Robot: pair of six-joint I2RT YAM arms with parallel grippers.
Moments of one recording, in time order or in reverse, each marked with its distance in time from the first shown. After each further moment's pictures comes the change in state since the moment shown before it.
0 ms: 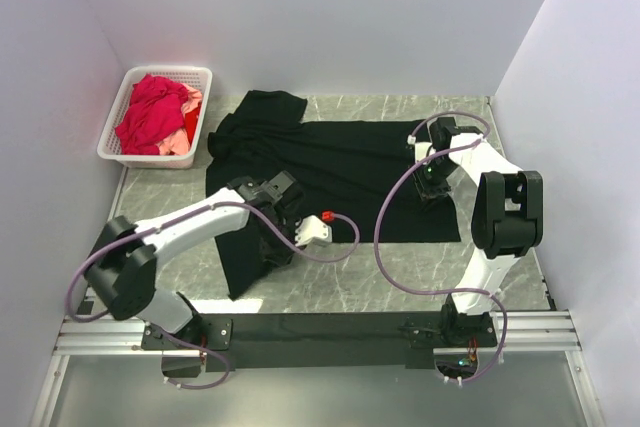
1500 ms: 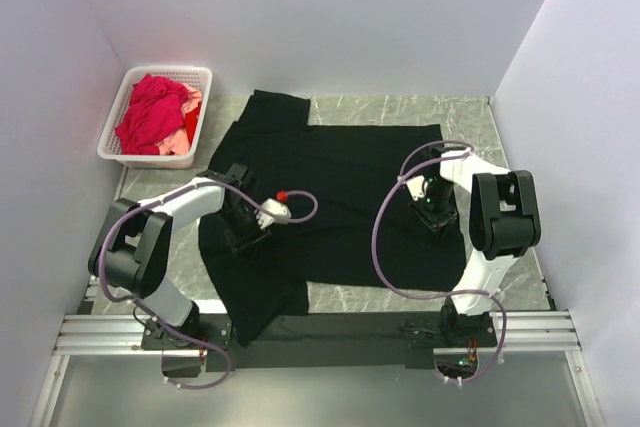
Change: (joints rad) left arm 0.409 0.078 -0.135 0.095 -0.020 0.055; right arm 0.047 -0.002 -0.200 -0.039 0.234 -0.228
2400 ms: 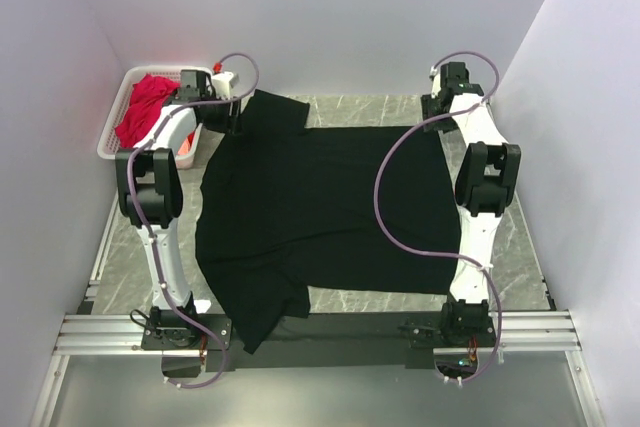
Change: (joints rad) left arm 0.354 0.541 0.874 0.323 0.003 -0.518; right arm -0.116 0.486 0.965 0.230 0.034 0.341
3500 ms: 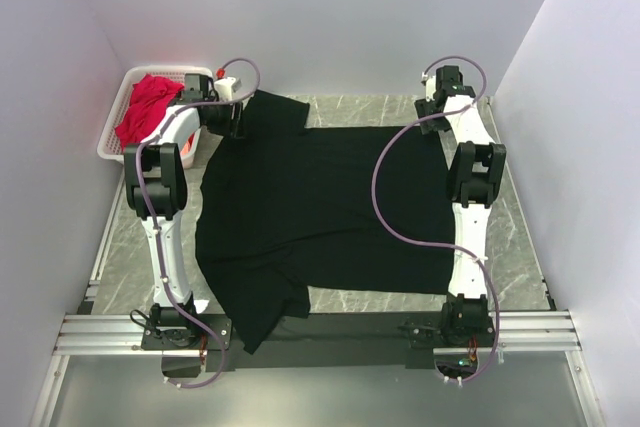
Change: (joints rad) left arm 0.014 0.130 0.091 0.006 0.031 -0.013; right arm -0.010 0.252 0.284 -0.022 0.017 -0.142
